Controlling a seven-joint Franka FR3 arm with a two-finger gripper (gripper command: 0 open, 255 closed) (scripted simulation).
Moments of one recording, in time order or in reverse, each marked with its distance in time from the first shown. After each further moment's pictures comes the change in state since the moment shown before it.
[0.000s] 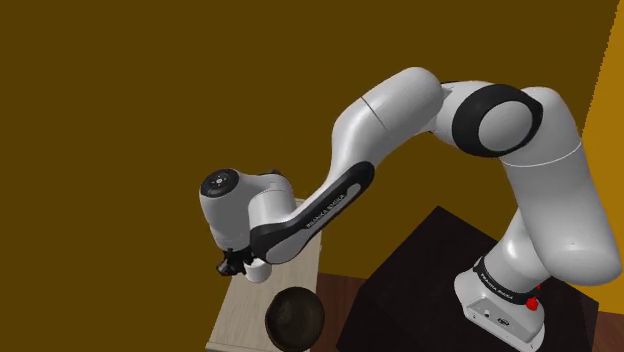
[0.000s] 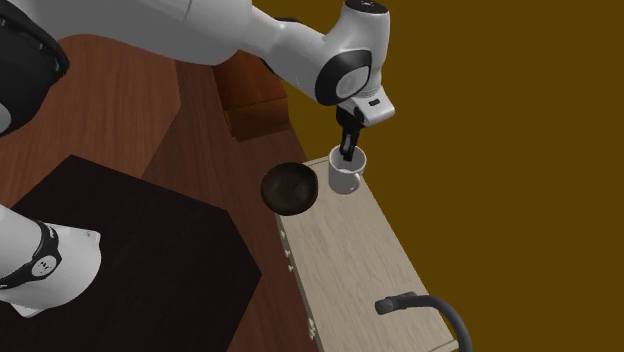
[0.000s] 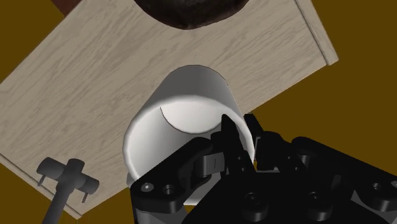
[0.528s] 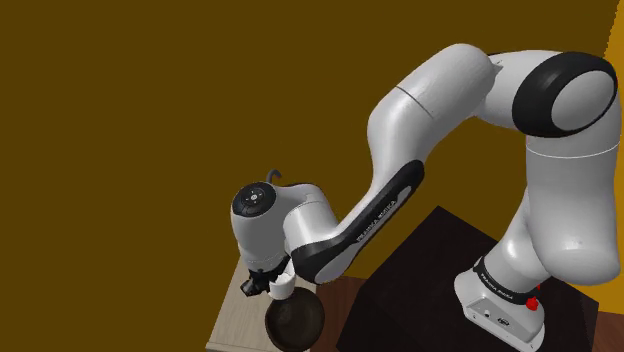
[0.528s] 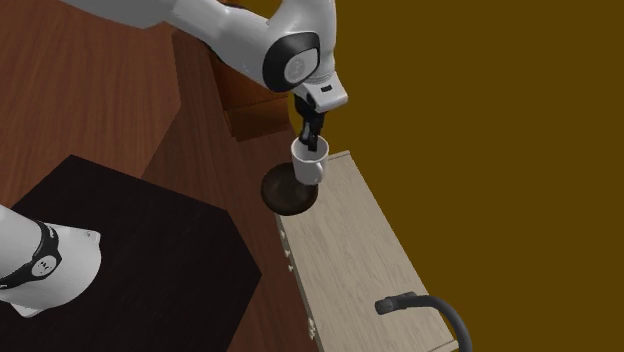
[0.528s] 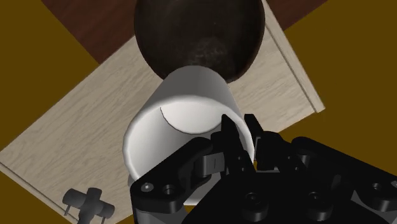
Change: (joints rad) arm -0.025 -0.215 0.064 -0.320 0.032 0.101 0.099
